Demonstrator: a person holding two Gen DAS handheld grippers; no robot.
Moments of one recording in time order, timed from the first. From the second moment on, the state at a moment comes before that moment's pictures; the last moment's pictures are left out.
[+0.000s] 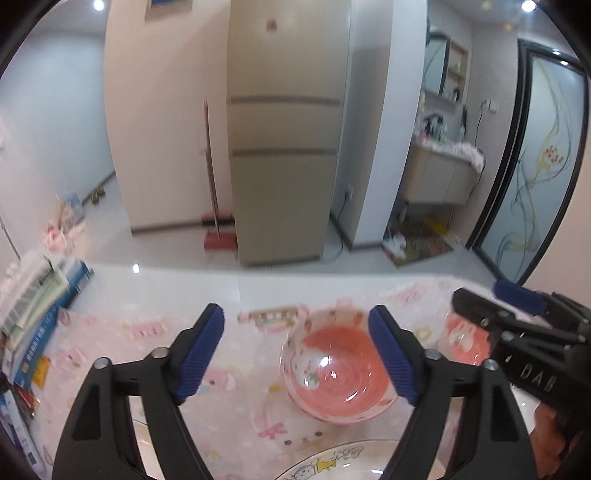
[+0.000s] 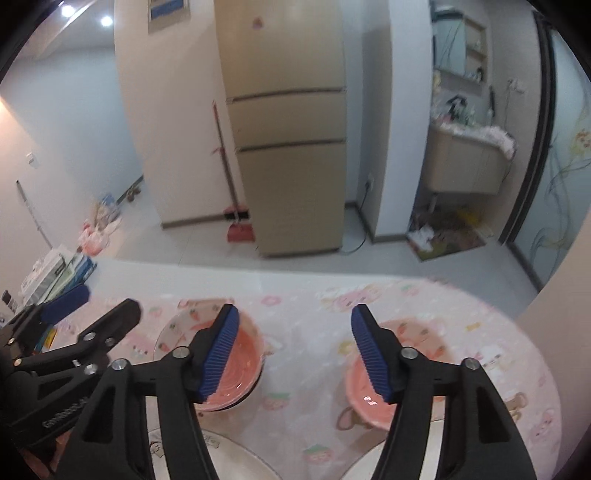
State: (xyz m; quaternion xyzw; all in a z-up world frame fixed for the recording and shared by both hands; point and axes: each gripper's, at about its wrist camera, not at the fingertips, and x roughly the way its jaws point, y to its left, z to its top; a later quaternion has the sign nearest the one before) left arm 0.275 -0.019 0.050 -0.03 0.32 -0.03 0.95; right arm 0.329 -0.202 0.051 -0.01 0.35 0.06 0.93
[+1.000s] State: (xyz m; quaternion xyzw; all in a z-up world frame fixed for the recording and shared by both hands) left arm 0.197 -0.128 0.146 0.05 0.14 -0.07 0.99; right arm 0.232 -0.379 0.146 0.11 0.22 -0.06 0.97
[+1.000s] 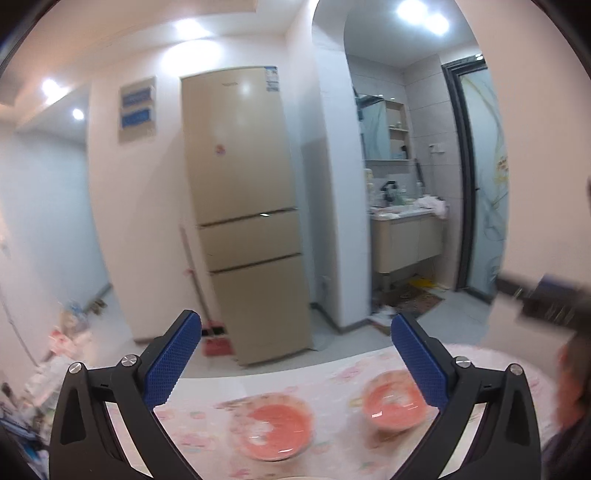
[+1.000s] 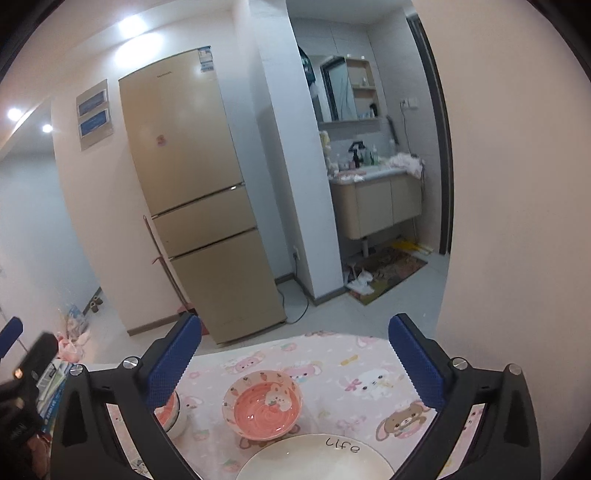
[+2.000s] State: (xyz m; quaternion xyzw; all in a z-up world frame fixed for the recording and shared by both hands) left arm 0.320 -0.197 -0.014 -0.04 0.41 -0.11 0.91; right arm 0.328 -0.411 0.015 0.21 0.41 -0.01 0.89
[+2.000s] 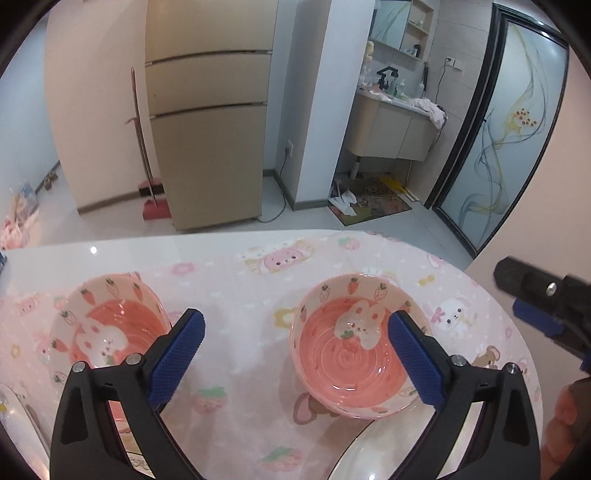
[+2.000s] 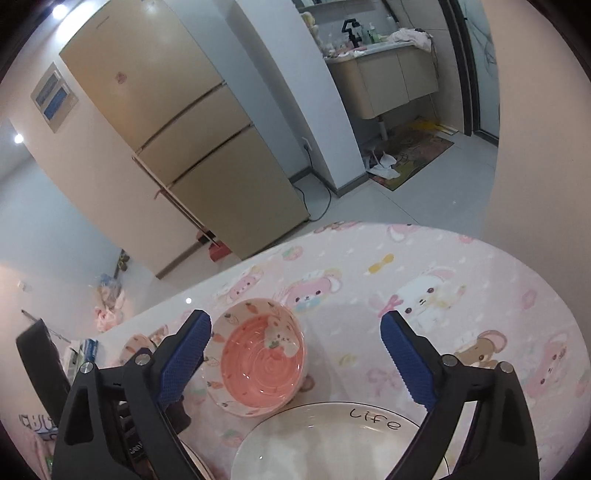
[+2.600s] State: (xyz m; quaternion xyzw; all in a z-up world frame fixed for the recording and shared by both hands) left arm 0.331 -0.207 -0.051 -0.04 0.47 -0.12 0.87; right arm 0.360 -0.400 -0.056 0.23 0.49 0.03 0.84
